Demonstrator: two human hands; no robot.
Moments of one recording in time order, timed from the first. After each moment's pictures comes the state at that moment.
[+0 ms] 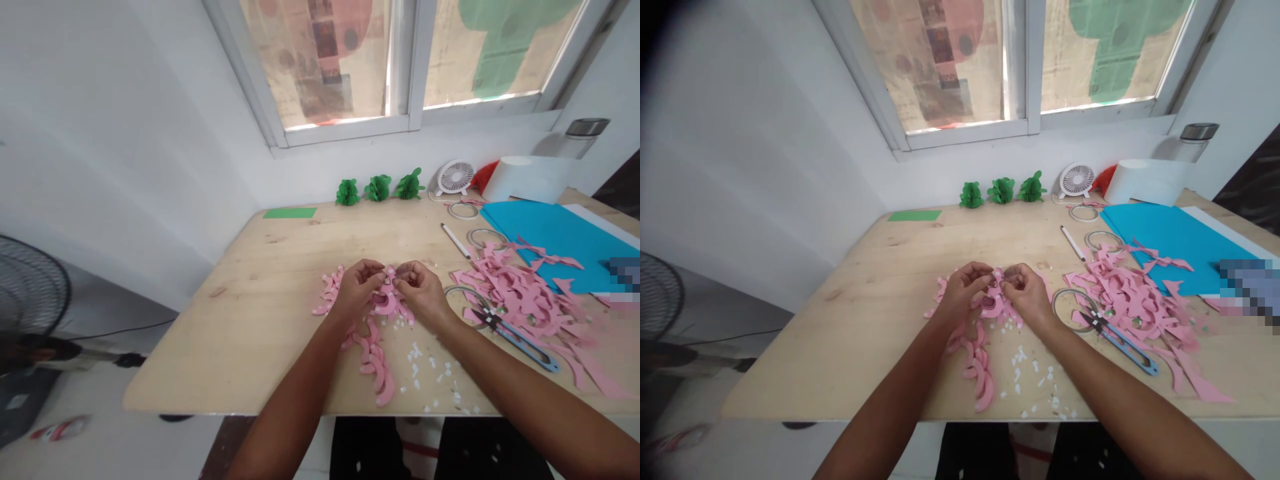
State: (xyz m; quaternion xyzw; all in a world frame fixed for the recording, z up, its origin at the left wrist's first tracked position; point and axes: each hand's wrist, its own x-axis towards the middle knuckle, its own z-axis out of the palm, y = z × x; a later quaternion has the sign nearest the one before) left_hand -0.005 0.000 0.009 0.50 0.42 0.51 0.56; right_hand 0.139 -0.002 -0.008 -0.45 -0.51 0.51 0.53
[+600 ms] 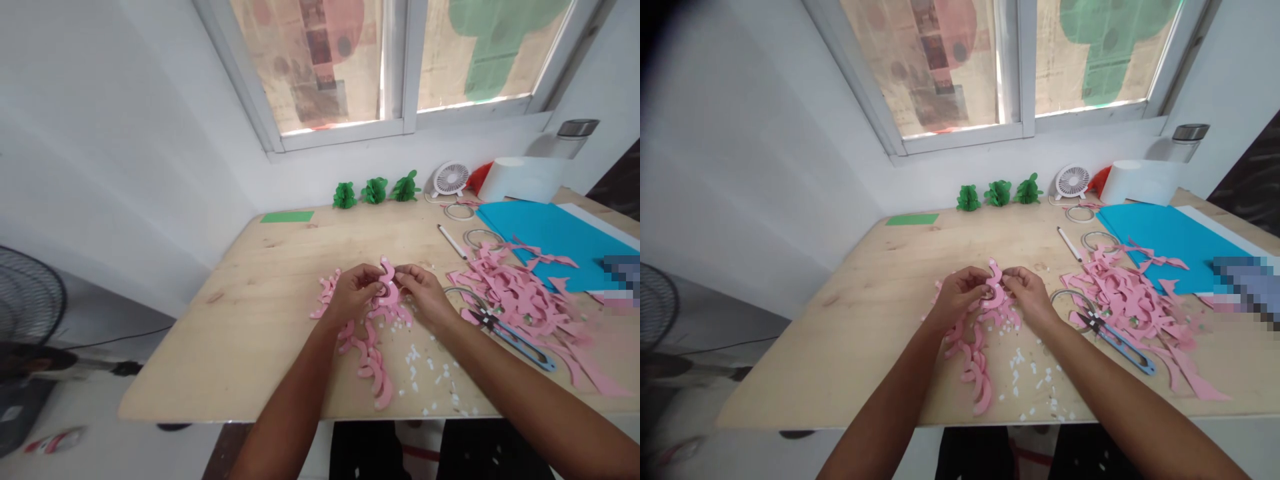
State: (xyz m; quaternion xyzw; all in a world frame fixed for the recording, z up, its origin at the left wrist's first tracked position) left_hand -0.012 0.002 0.008 0.55 0.36 0.48 0.58; right_hand 0.145 -0.001 -0.003 -0.45 -0.45 0.57 0.52
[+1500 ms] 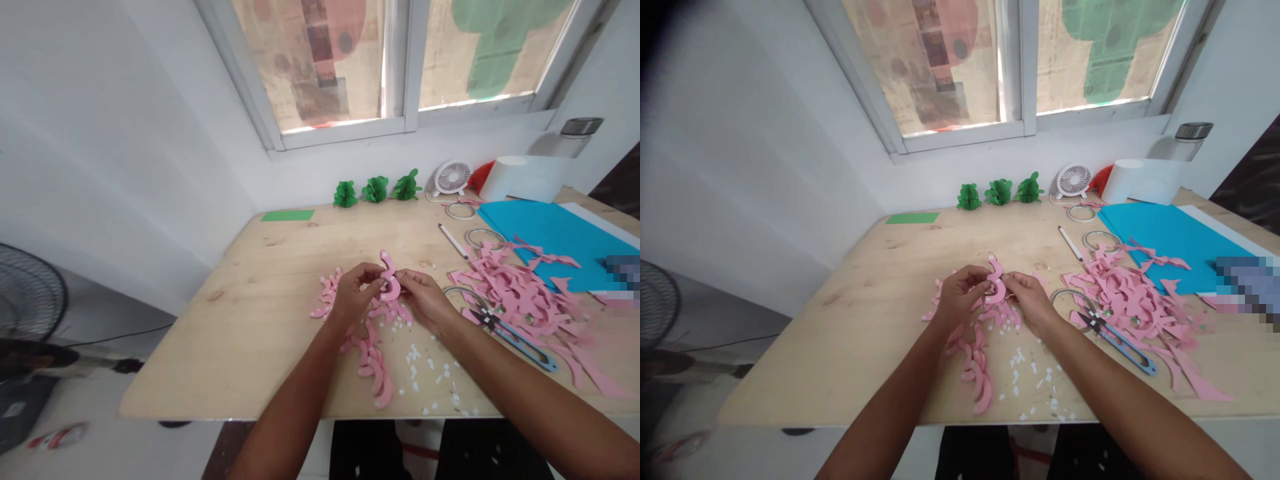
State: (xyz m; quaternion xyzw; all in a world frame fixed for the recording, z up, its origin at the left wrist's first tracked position) left_hand -0.006 -0.001 0.006 0.59 0.40 0.53 0.47; right_hand 0.143 -0.005 0.000 -0.40 -0.39 0.66 0.50
